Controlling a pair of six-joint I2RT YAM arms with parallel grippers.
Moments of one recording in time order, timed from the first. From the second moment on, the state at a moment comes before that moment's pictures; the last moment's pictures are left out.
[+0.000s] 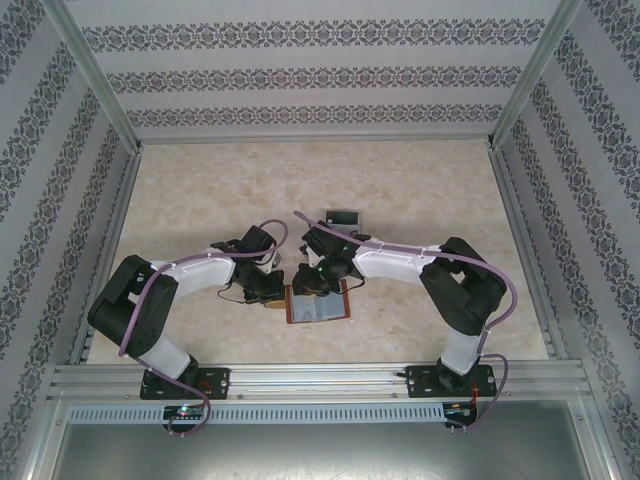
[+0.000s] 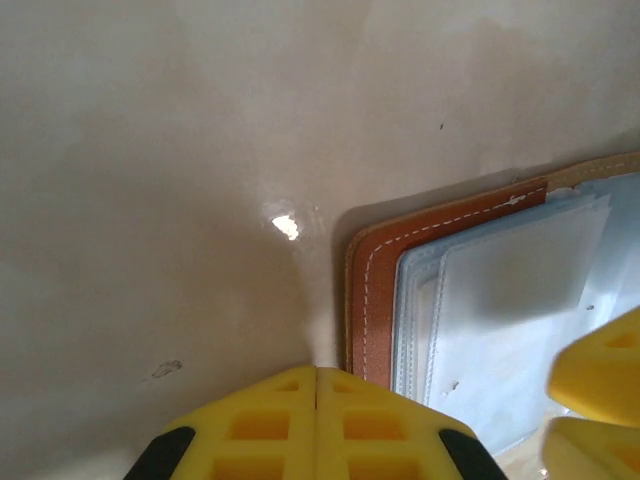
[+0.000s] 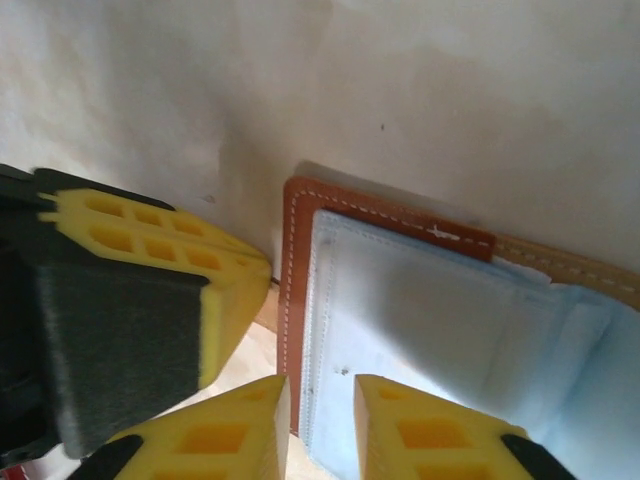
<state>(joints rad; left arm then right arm) -0.50 1.58 0.76 -0.49 0.43 -0.62 0.83 1.81 1.07 -0.41 -0.46 0.79</state>
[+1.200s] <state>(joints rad) -0.50 1.58 0.76 -0.49 0.43 -0.62 0.89 1.82 1.15 -0.55 -0.31 0.80</state>
